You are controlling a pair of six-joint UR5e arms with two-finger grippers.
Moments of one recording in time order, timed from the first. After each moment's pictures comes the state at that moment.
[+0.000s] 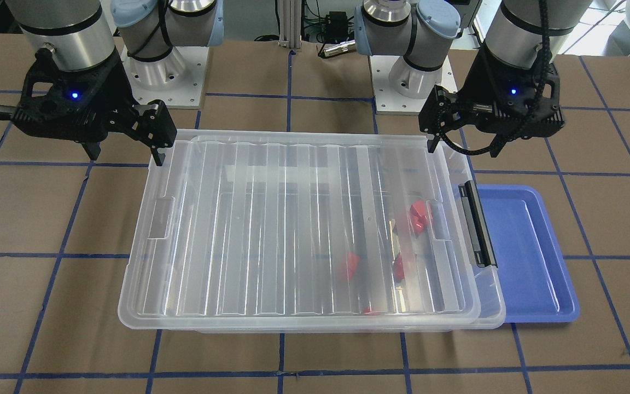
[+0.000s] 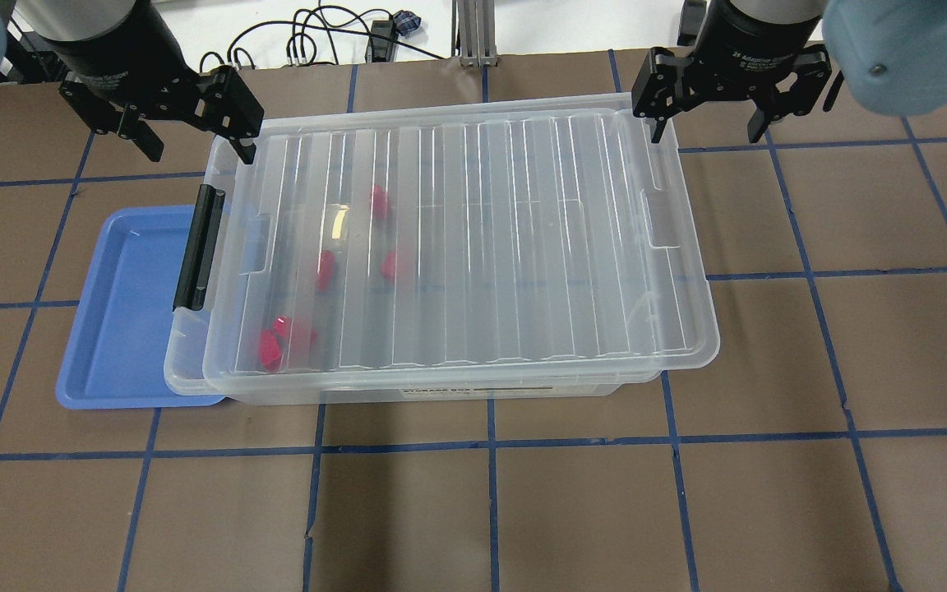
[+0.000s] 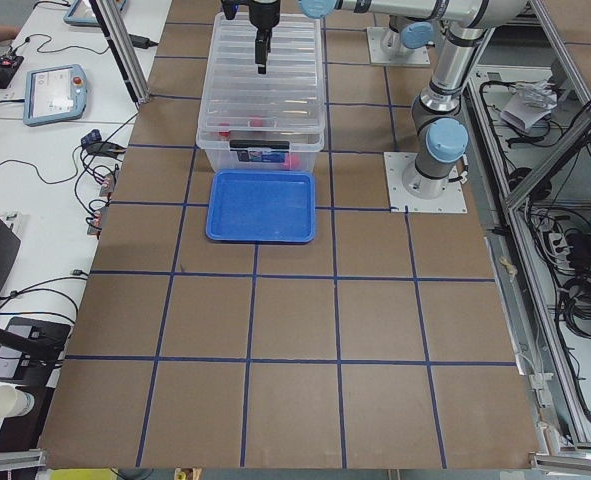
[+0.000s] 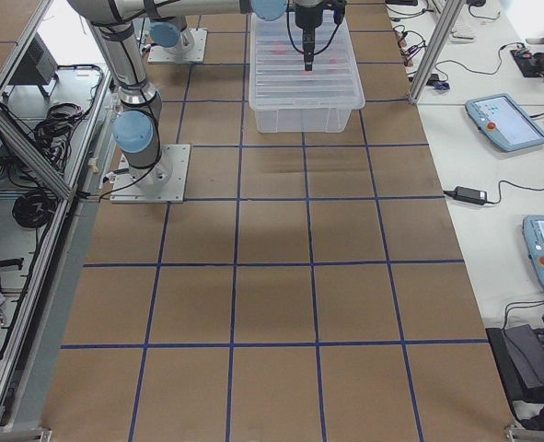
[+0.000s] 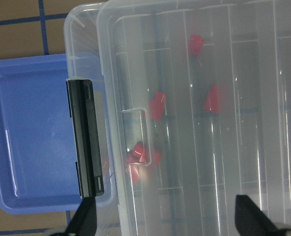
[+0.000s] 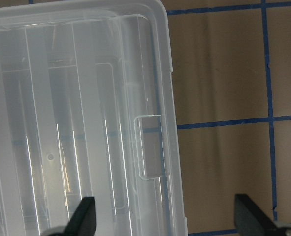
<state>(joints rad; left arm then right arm) -1.55 -1.62 -1.44 -1.60 1.59 0.10 1.62 -1.50 1.48 -1.65 -1.60 0.13</state>
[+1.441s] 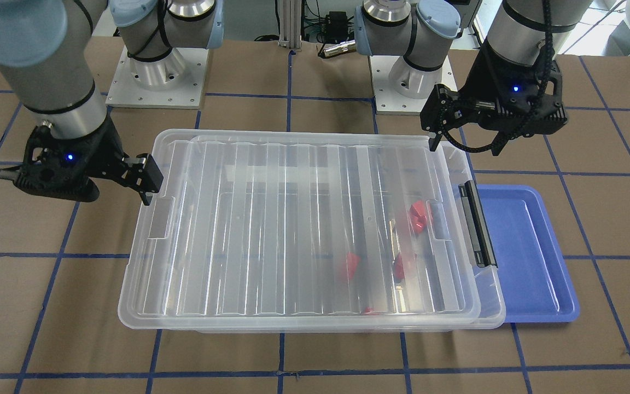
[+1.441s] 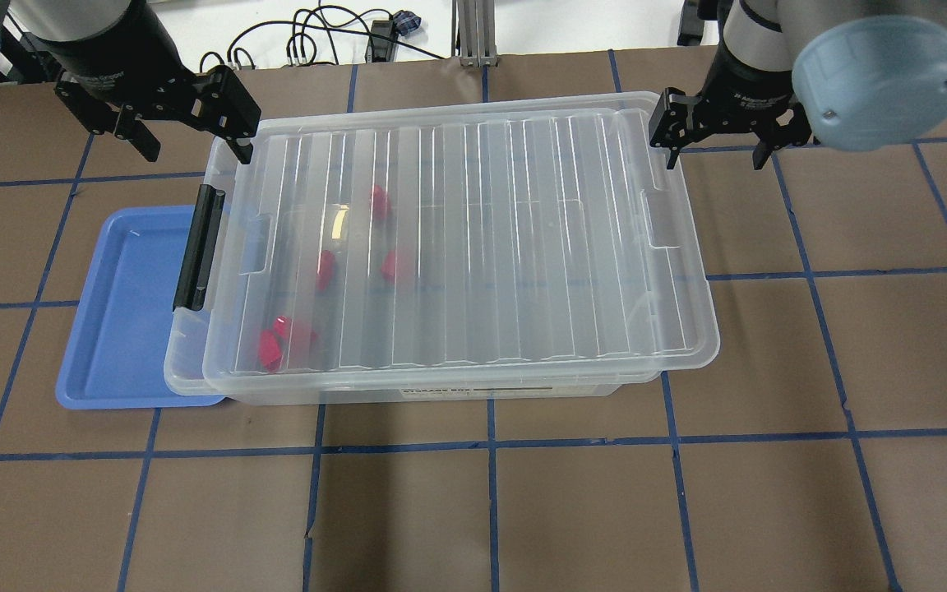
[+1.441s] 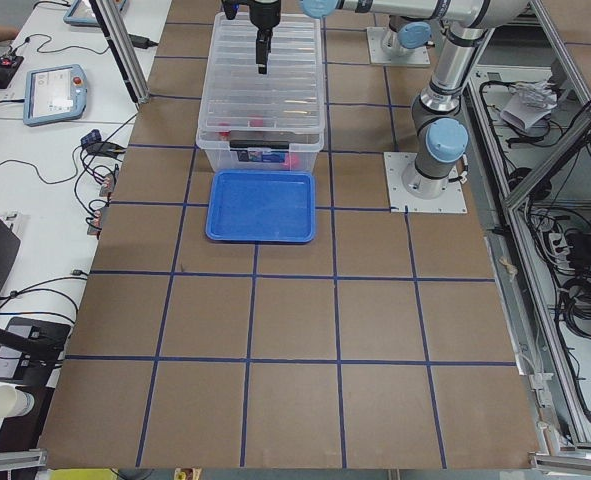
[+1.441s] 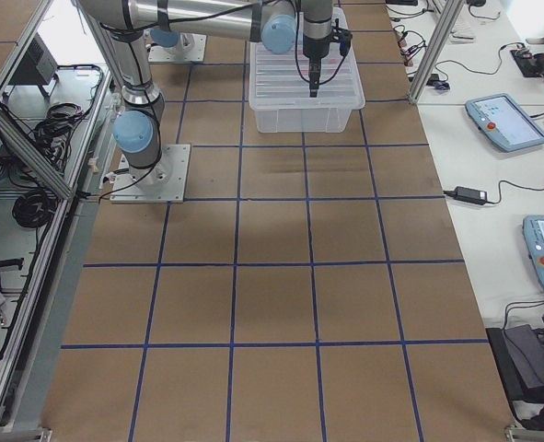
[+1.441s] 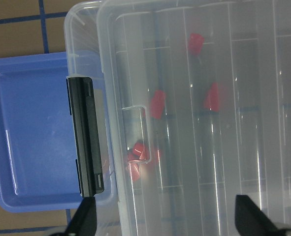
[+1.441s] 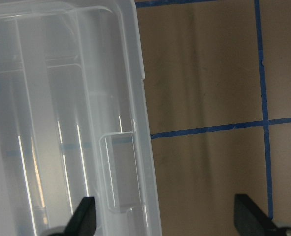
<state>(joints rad) -1.54 -1.62 -1.44 -1.60 1.59 0.11 1.57 -1.41 1.60 -1.82 -1.63 0.09</state>
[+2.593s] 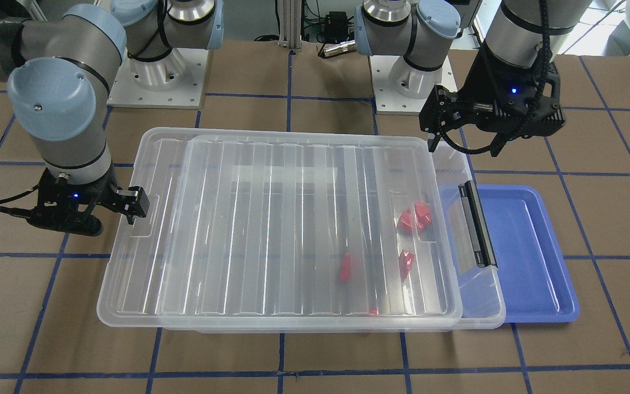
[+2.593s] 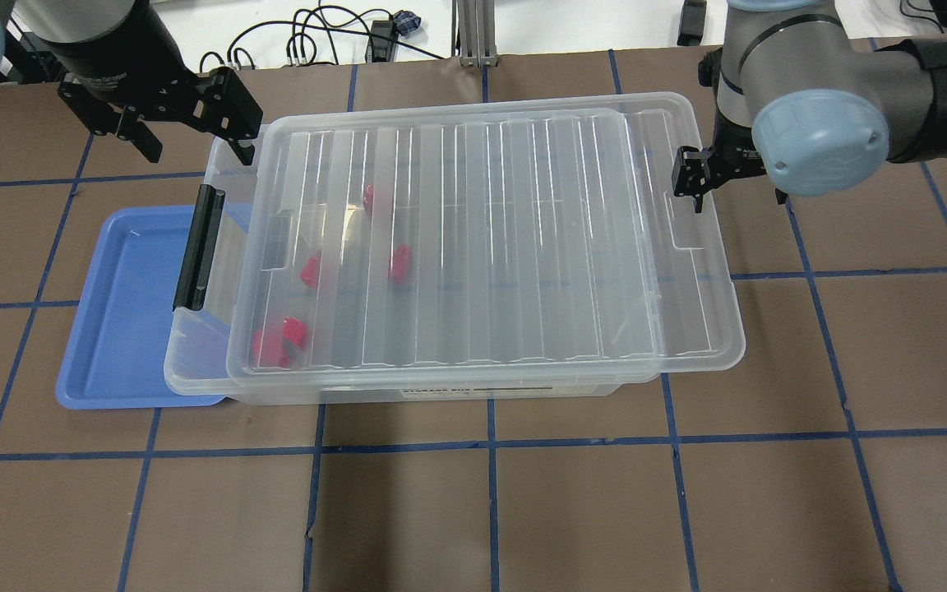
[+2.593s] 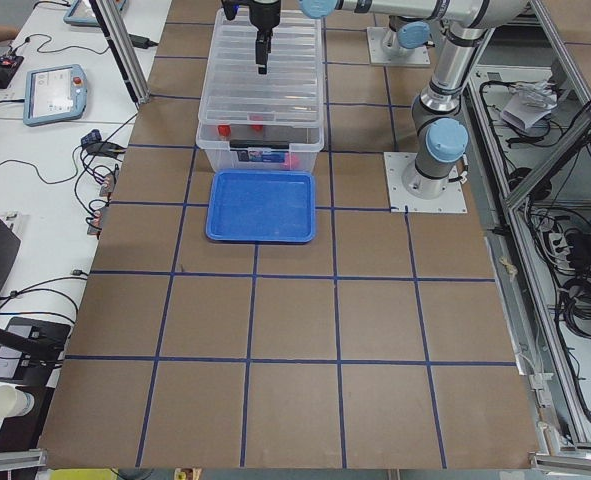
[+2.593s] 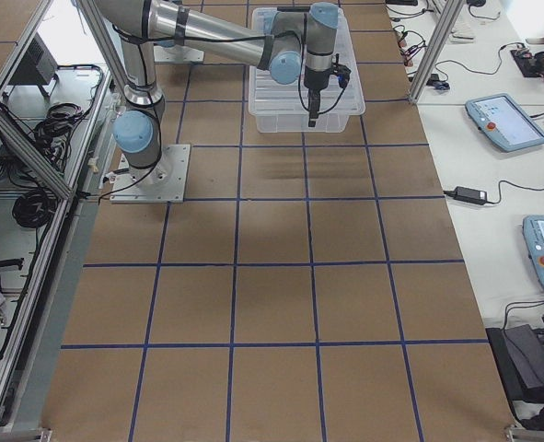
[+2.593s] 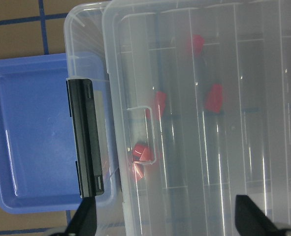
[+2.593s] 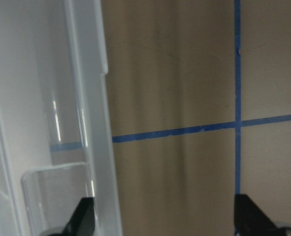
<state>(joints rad) -1.55 -1.62 -1.45 -1.60 1.59 0.11 1.54 -1.36 1.68 -1.88 -1.81 0.04</state>
